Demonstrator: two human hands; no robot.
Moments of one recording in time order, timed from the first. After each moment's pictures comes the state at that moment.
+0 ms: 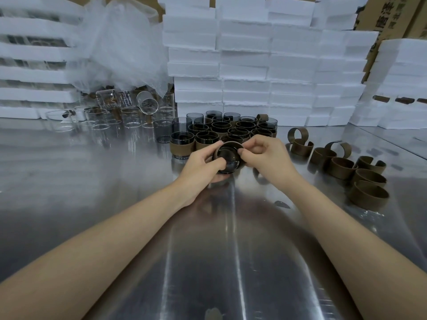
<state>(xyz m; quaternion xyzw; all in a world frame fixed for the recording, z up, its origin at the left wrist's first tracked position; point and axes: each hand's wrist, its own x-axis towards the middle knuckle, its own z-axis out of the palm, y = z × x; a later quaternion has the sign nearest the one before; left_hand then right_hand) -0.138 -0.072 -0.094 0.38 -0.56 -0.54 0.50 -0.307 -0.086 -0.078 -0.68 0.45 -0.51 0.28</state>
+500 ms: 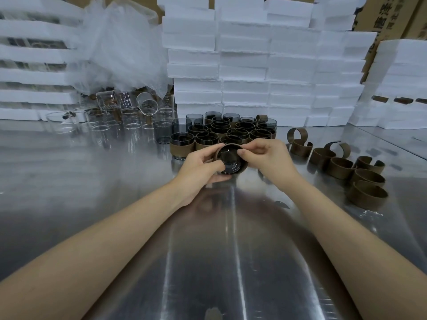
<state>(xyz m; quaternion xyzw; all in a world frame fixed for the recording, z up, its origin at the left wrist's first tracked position) -0.134 -0.074 -0.096 0.34 -0.55 -0.56 0.51 -0.311 -0.085 -0.077 -0.68 0.44 -0.51 0.29</state>
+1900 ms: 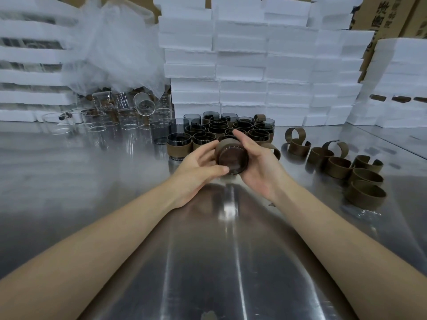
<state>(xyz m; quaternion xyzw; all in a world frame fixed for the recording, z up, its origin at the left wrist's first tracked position) -0.129 -0.081 -0.103 0.31 -0.54 -0.59 0.51 -0.292 -0.087 -0.082 -0.39 0.26 -0.56 0.68</state>
